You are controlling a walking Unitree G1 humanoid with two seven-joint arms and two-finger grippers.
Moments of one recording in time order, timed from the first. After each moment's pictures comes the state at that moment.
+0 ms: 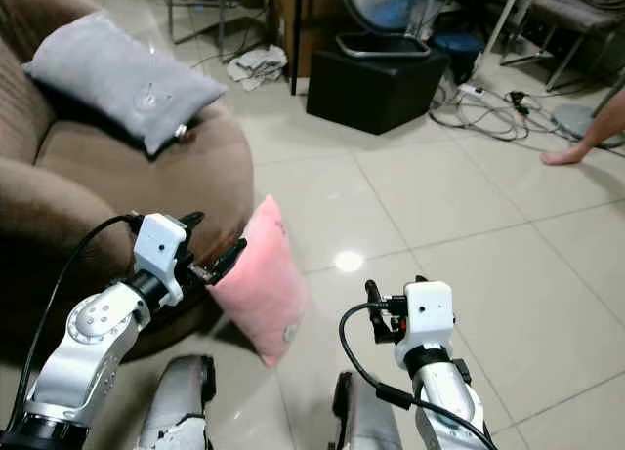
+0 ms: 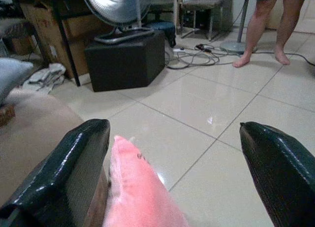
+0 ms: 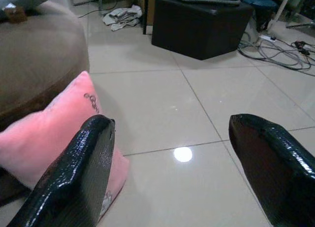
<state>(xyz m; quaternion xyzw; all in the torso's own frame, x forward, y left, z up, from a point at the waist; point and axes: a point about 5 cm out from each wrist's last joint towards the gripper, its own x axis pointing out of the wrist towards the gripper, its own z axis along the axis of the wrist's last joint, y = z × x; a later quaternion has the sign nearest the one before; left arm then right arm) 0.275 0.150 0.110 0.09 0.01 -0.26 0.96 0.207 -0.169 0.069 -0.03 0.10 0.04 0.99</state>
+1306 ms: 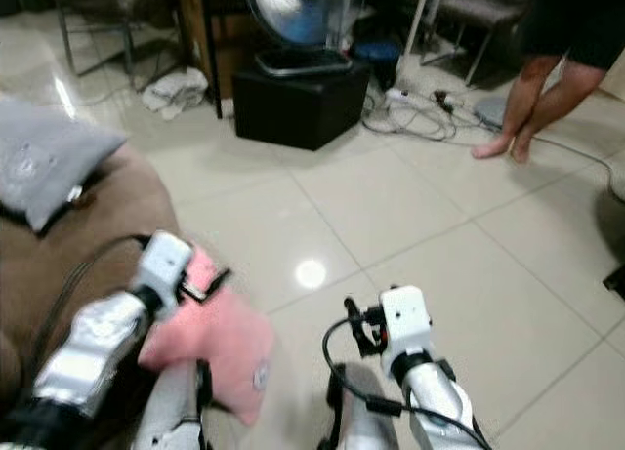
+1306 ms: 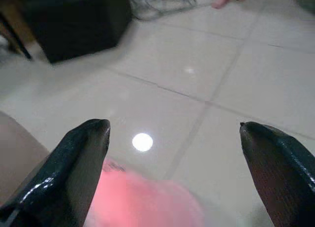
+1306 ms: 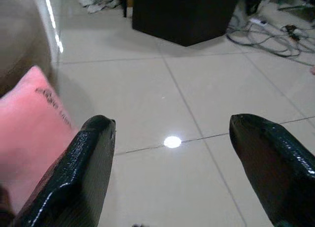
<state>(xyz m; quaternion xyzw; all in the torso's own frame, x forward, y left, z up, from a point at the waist) 0.285 0.168 0.055 0.13 0.16 -0.25 0.95 0.206 -0.156 0.054 -0.06 0.15 0.12 0.98</state>
